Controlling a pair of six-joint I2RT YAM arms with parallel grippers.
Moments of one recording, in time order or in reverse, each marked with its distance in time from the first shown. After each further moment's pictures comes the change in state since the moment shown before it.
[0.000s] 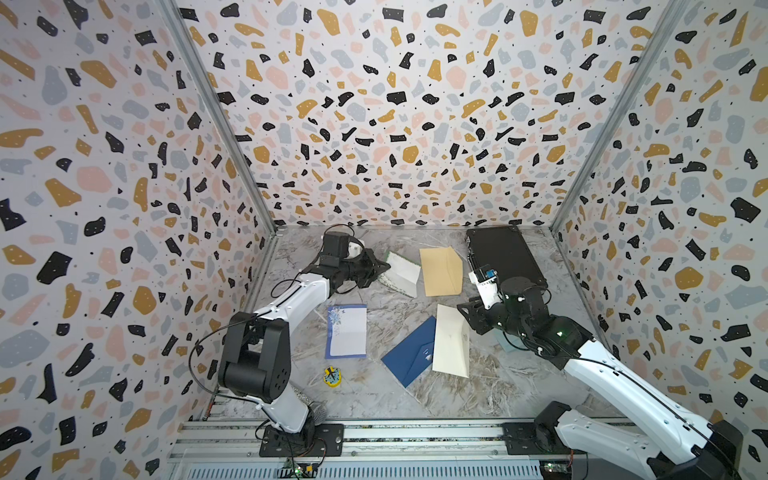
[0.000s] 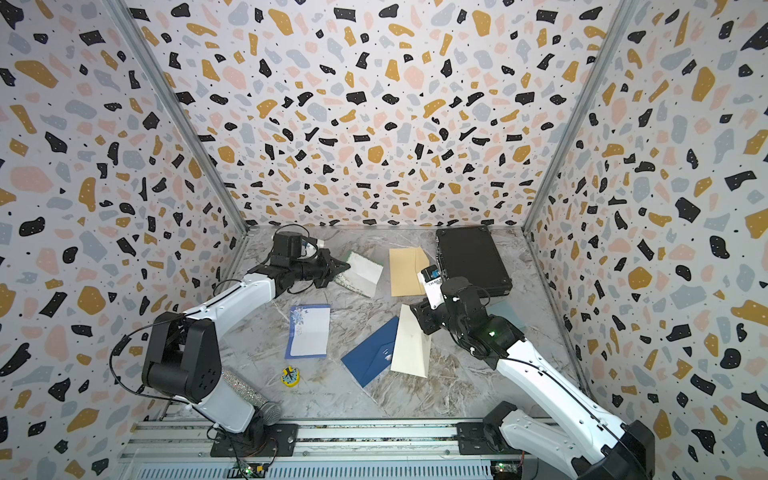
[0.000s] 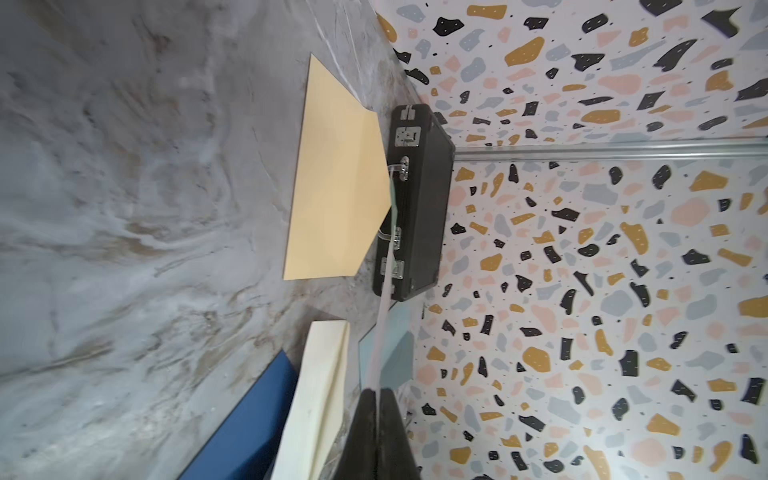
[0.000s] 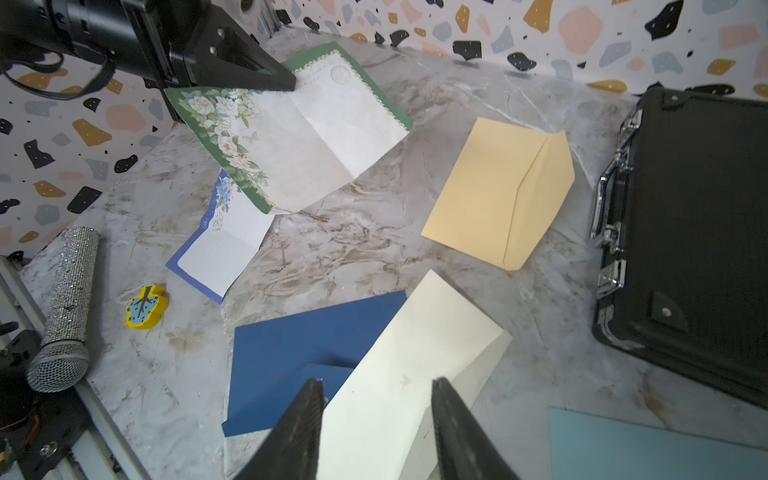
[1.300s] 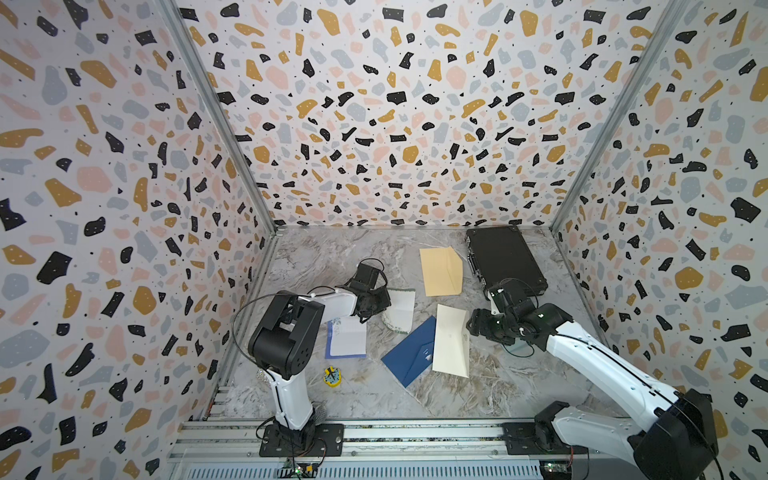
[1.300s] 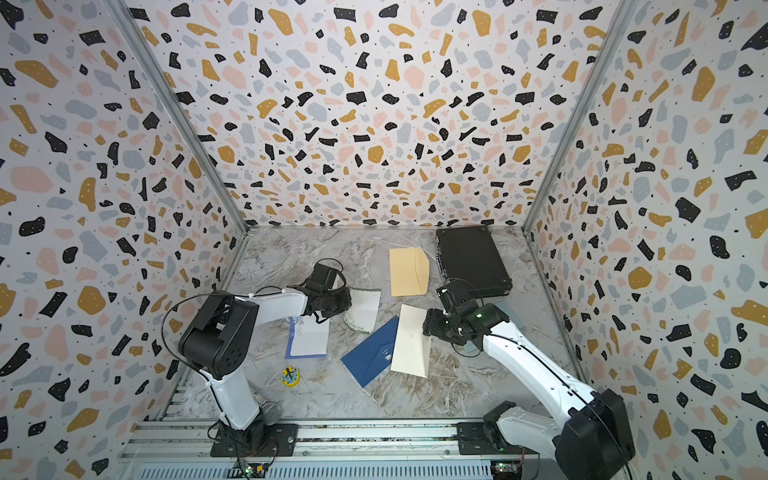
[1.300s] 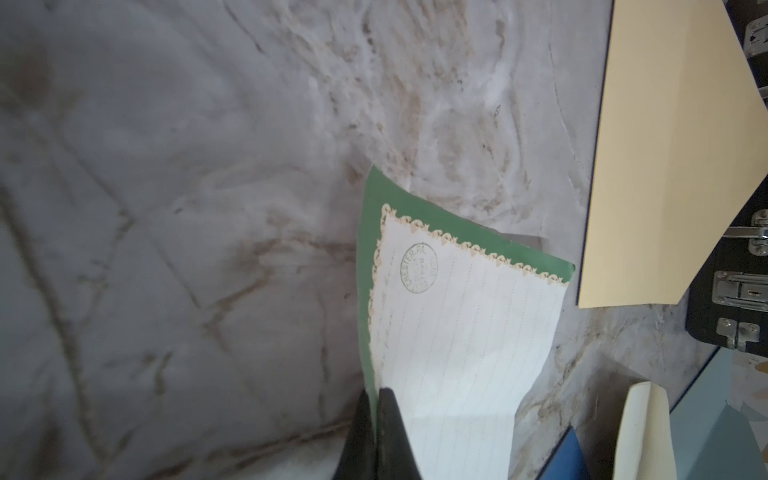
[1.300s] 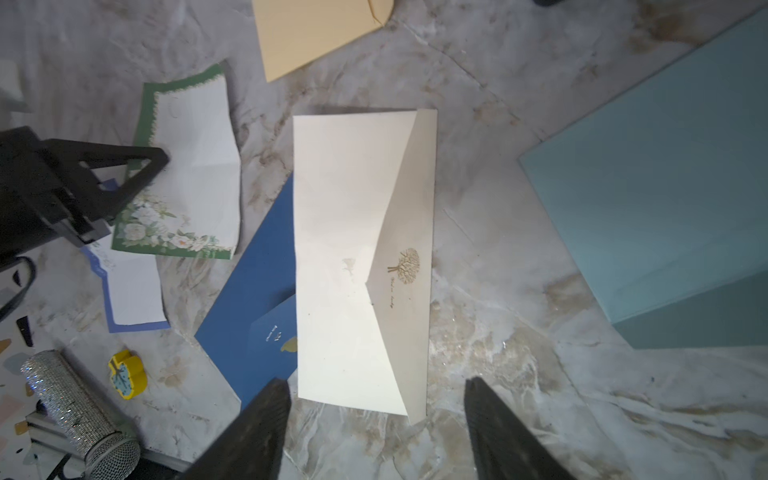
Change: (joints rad) left arm -0.160 0.199 -0.130 0.014 -0.484 0.280; right arm -0.103 0.175 -0.016 -0.270 0.018 0.540
